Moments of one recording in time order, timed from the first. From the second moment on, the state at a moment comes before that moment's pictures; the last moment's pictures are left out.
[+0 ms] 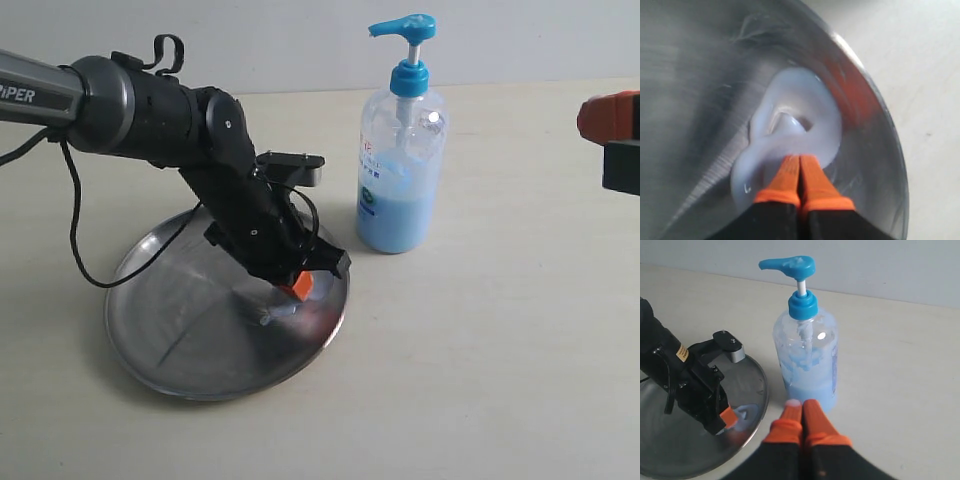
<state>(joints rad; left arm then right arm) -0.64 2.13 -1.35 -0.44 0.71 0.23 0.42 0.77 -0.61 0.15 0.42 -0.05</state>
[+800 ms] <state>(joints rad) -0.64 2.15 -1.35 -0.54 0.58 0.31 0.42 0.77 -0.61 0.17 0.42 -0.05</state>
